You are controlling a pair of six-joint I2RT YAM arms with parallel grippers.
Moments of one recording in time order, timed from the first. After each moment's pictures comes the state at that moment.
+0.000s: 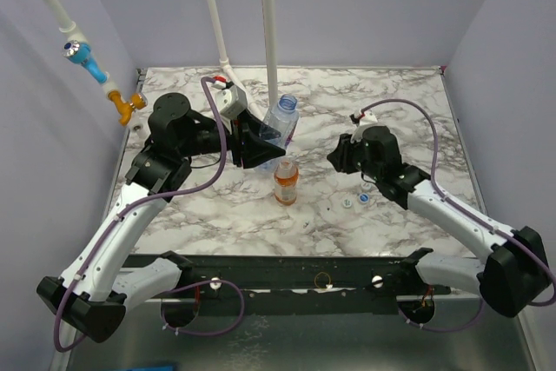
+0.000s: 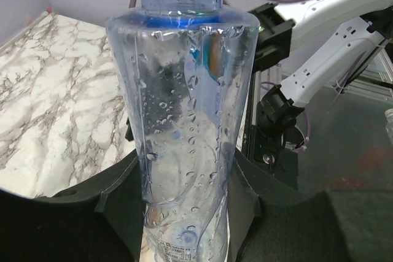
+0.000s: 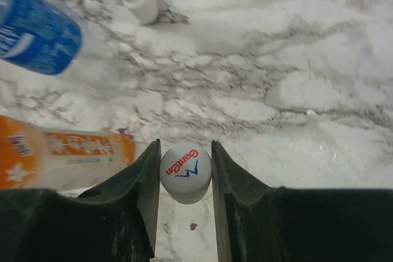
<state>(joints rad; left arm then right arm) -0.49 1.02 1.18 -0.17 0.91 -0.14 0.55 1.13 0.79 -0.10 0.01 0.27</state>
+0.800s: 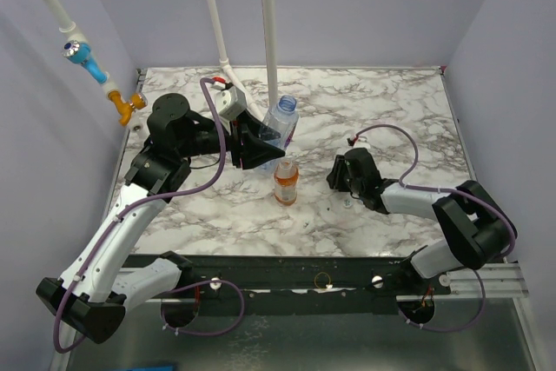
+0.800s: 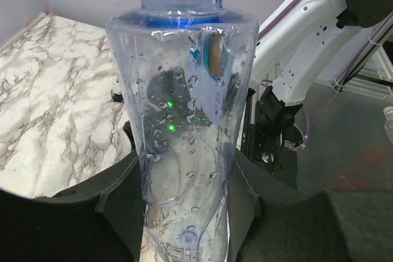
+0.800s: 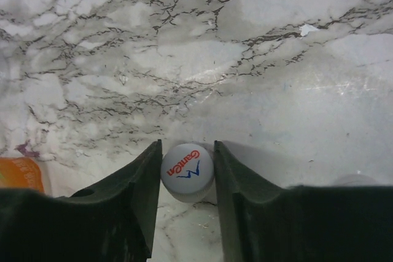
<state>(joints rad) -0.49 1.02 1.18 -0.18 0.92 -0.13 0.55 1.49 0.54 0.26 0.17 0.50</state>
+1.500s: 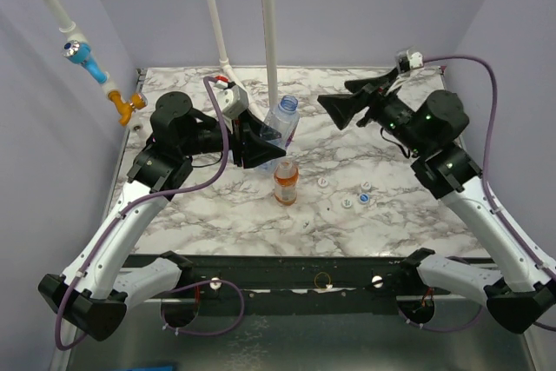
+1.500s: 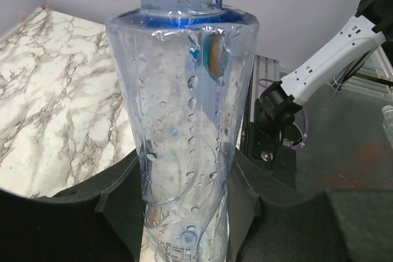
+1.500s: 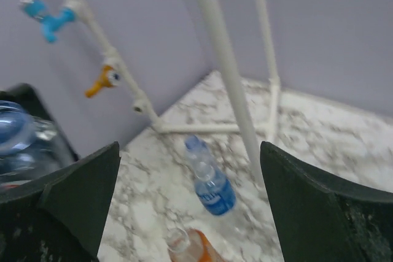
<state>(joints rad) -0.48 1.04 1.18 -0.18 0.93 -0.13 0.55 1.04 1.12 0.00 -0.12 0.34</state>
